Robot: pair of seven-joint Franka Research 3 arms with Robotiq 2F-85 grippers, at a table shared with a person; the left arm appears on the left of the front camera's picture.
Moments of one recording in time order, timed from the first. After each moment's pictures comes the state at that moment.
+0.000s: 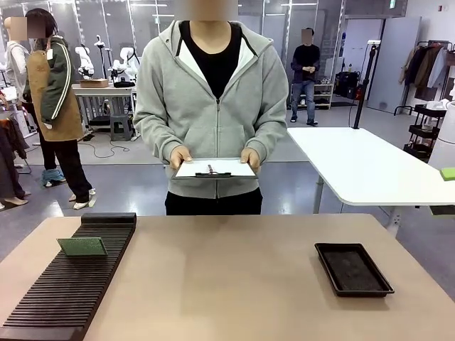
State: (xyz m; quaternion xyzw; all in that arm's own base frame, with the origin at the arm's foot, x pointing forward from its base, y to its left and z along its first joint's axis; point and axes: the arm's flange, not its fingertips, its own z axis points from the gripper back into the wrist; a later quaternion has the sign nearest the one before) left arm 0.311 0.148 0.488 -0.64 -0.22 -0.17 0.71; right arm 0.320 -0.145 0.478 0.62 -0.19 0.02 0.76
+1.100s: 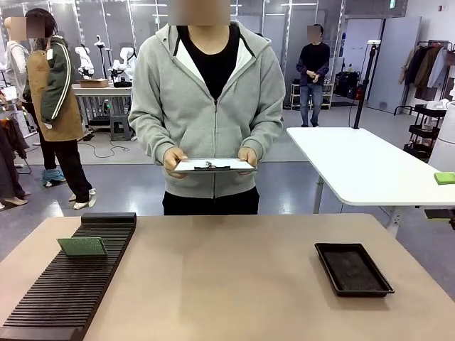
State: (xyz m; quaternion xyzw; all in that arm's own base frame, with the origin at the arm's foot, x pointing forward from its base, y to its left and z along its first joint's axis) left arm 0.318 0.151 0.485 -0.63 -0.23 -0.17 0.72; right arm 0.325 -0.140 0.474 0.62 -0.19 0.01 0.76
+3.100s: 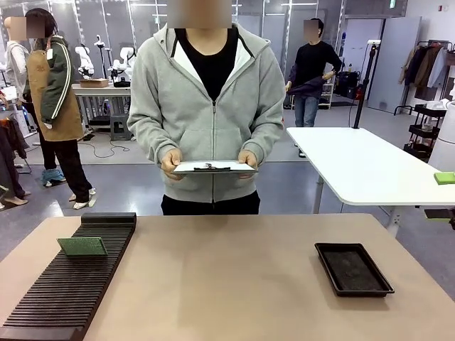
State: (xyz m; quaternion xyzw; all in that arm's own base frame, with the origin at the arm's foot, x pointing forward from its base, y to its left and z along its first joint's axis) left arm 0.307 0.031 0.584 -0.22 -0.25 -0.49 0.80; right arm 0.325 -0.139 0.474 0.62 -0.18 0.02 0.76
